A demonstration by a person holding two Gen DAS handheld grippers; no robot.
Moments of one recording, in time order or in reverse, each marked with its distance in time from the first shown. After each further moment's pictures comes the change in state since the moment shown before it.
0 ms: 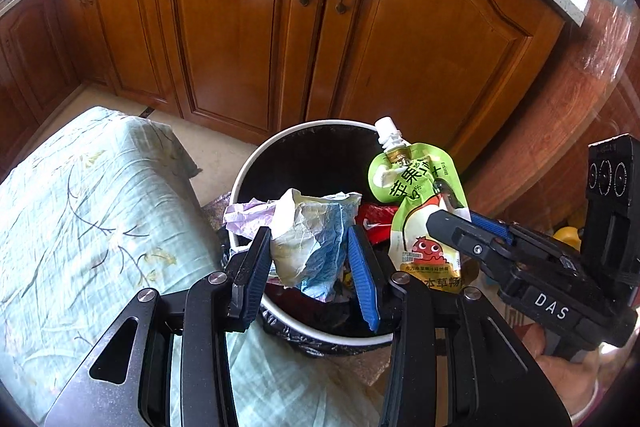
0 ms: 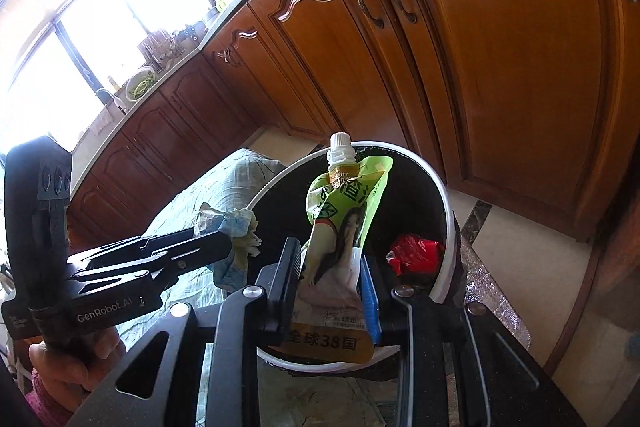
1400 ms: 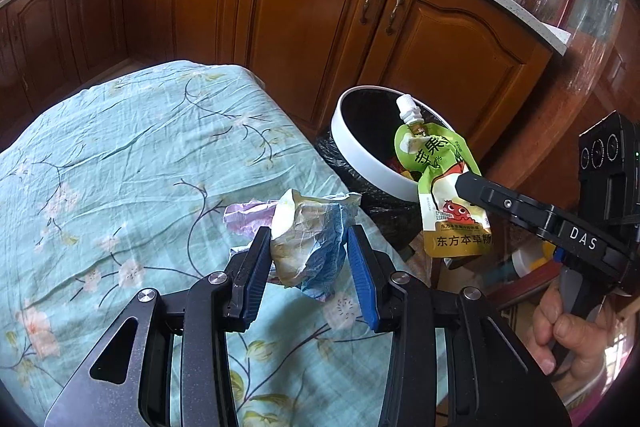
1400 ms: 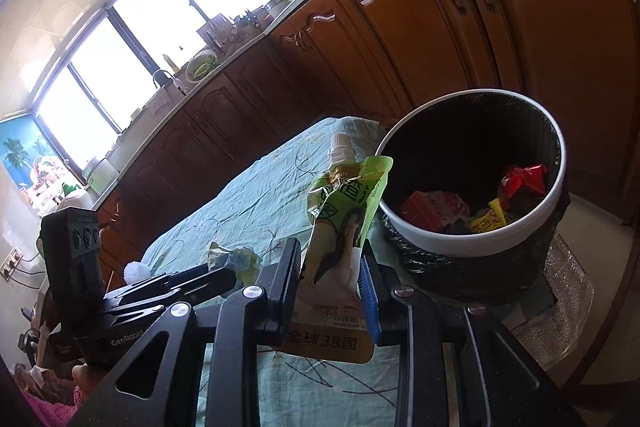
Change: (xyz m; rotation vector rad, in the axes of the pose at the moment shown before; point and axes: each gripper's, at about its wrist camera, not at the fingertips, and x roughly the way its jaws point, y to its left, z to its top) left arm -0.118 0.079 -0.140 -0.151 -0.112 0.018; right arm -0.041 0.085 -0.070 -0.047 -0.003 0.184
